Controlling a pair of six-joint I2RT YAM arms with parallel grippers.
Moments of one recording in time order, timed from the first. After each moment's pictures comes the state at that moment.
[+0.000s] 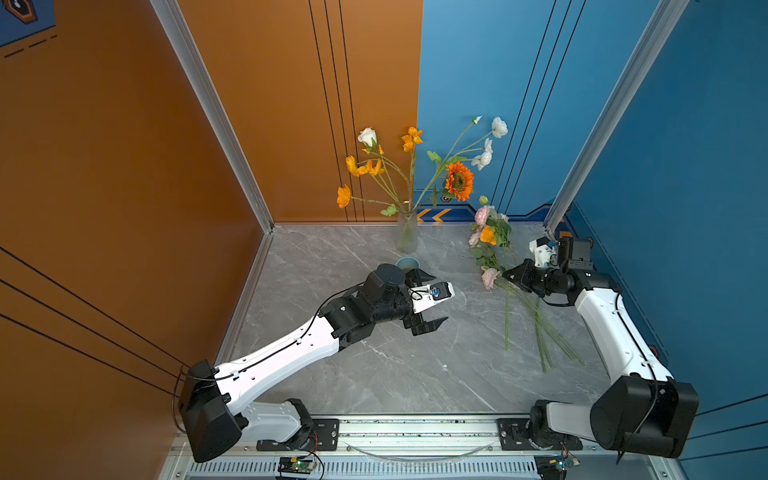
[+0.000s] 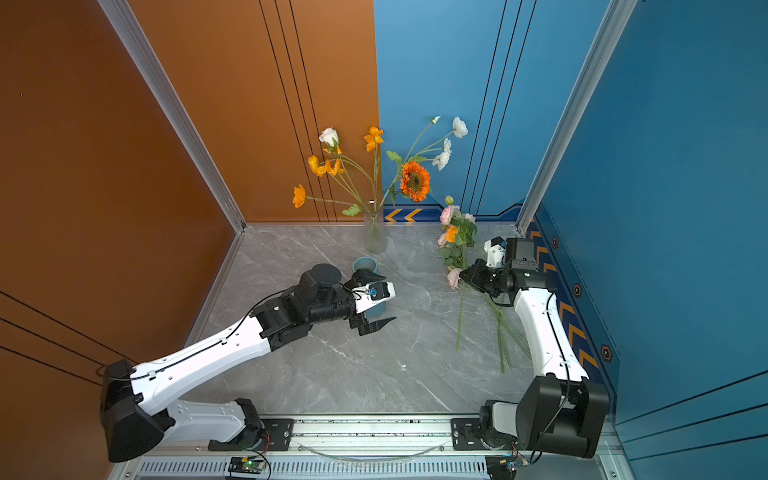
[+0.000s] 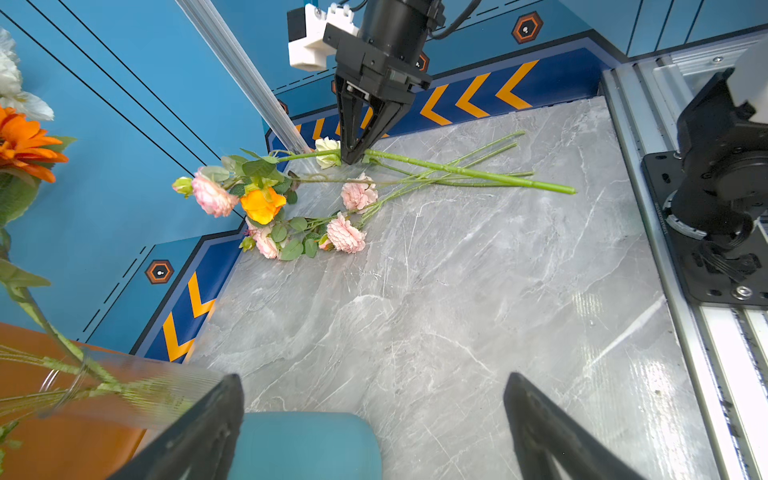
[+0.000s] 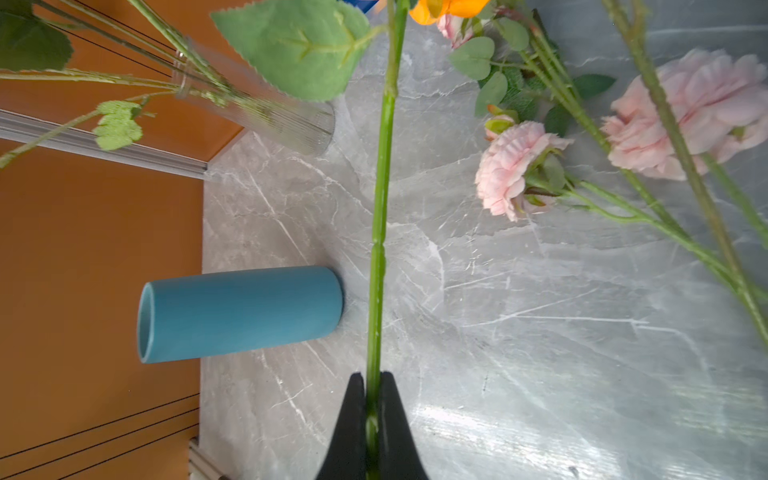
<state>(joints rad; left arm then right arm) -0.88 1.28 1.11 -0.24 0.19 0.52 -0.14 1.29 1.13 -0.70 -0.63 0.44</state>
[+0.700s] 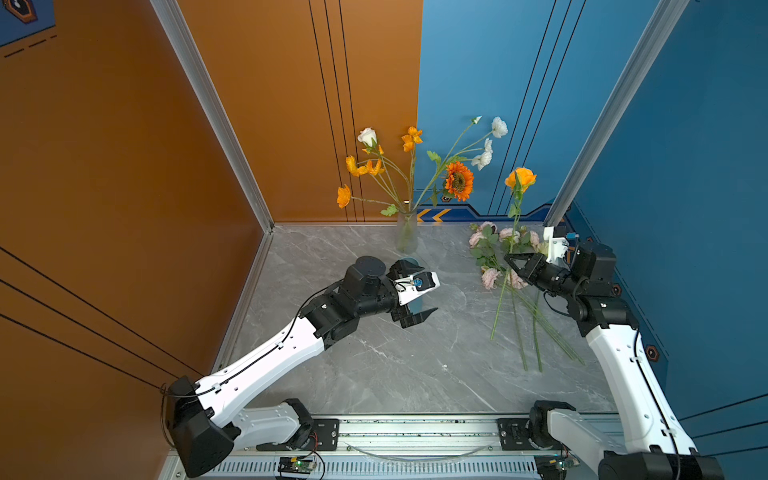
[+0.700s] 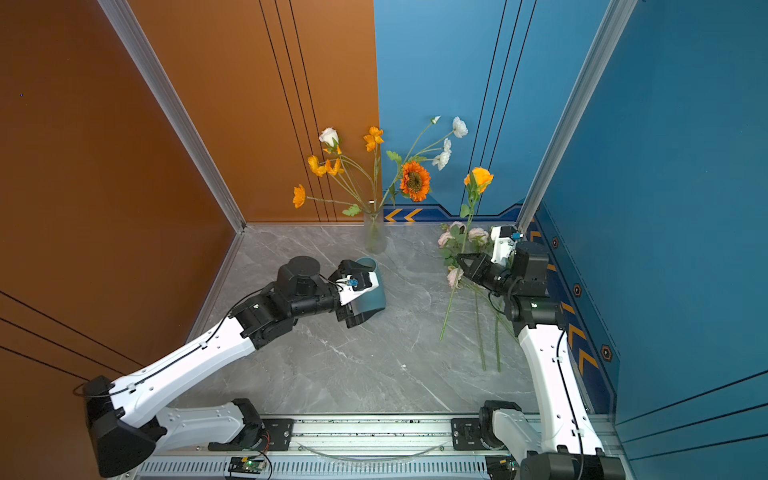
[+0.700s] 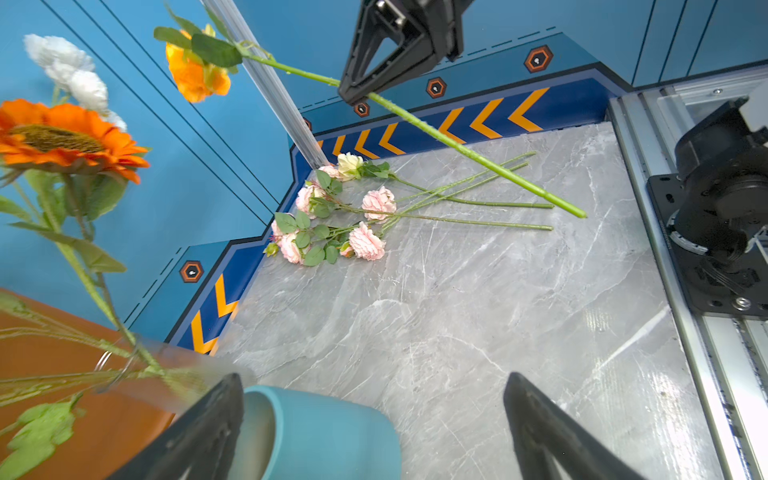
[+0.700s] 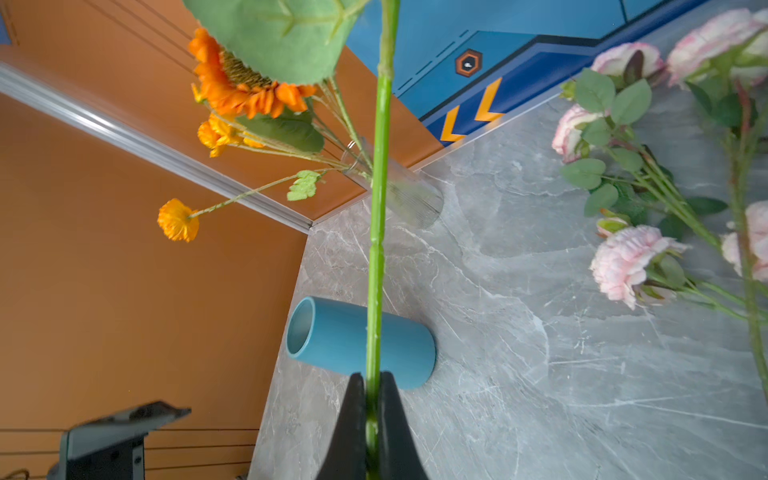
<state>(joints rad) -0.72 1.17 1.12 -0.28 0.34 0.51 0.00 0.99 1.03 -0.39 -0.55 0.60</state>
